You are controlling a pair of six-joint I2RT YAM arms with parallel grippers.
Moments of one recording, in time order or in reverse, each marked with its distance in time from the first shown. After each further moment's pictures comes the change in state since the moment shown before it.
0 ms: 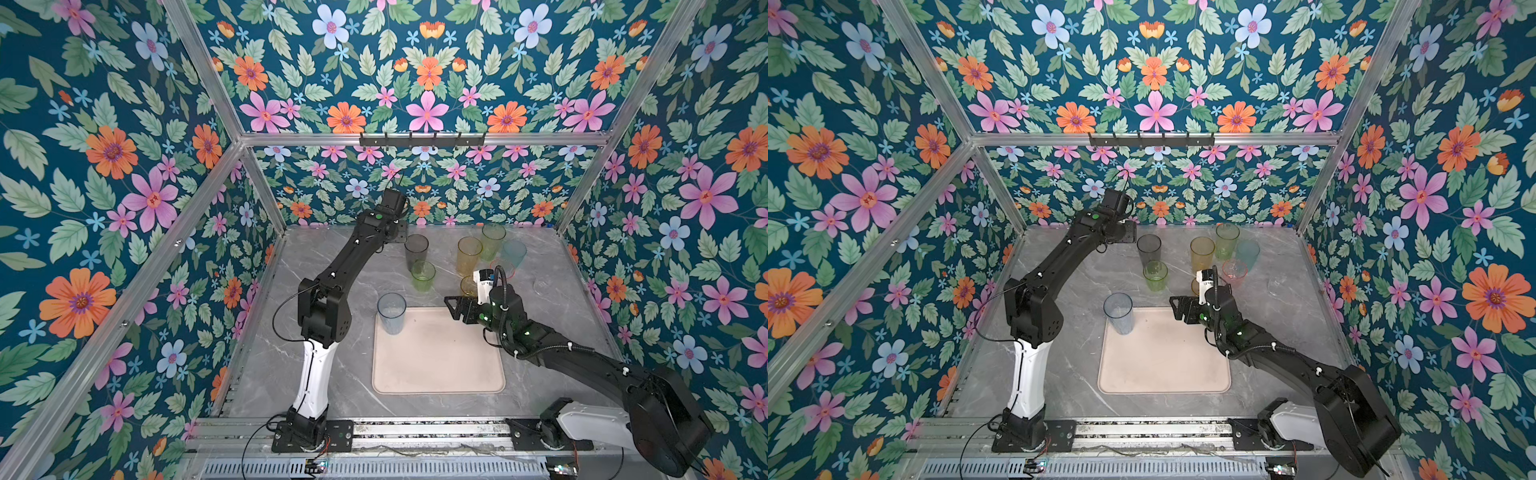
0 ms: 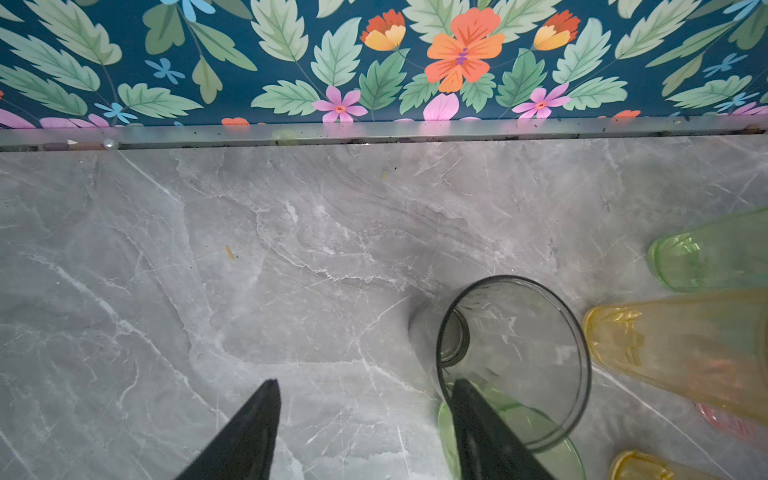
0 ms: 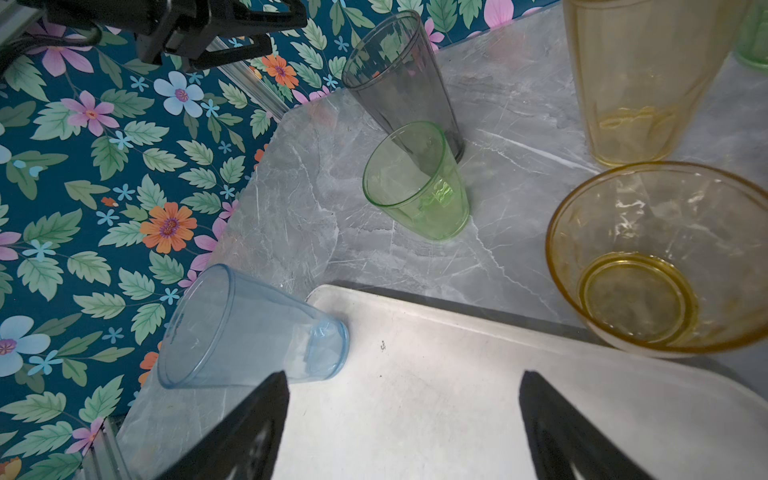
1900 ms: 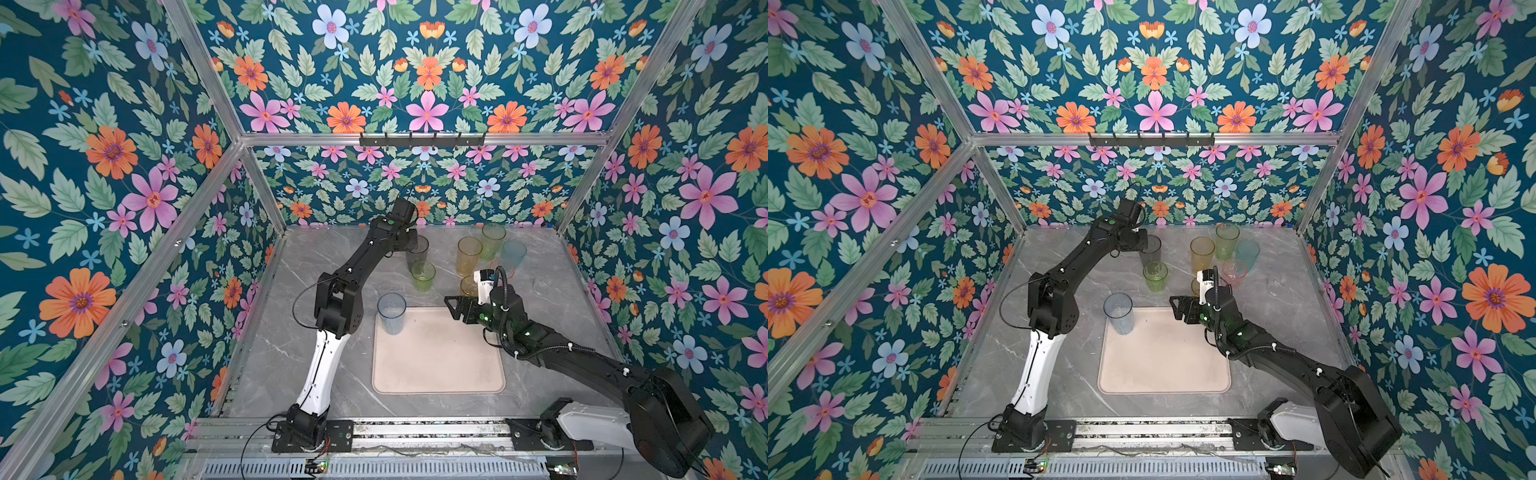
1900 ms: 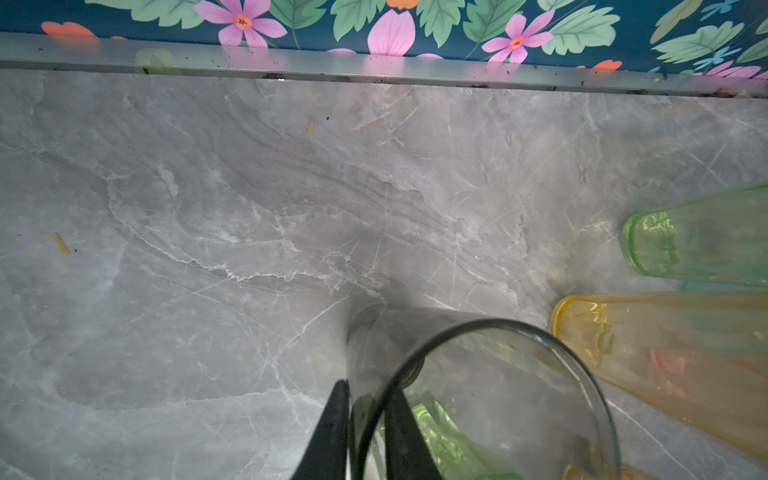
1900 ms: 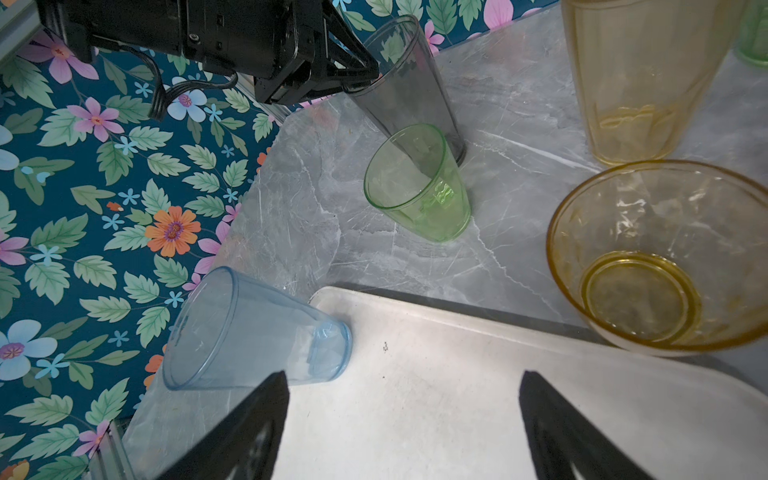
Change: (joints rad) left arm -0.019 0.180 0.096 0.020 0.154 -0.068; right arm 0.000 -0.004 -0.005 0.006 0.000 0.011
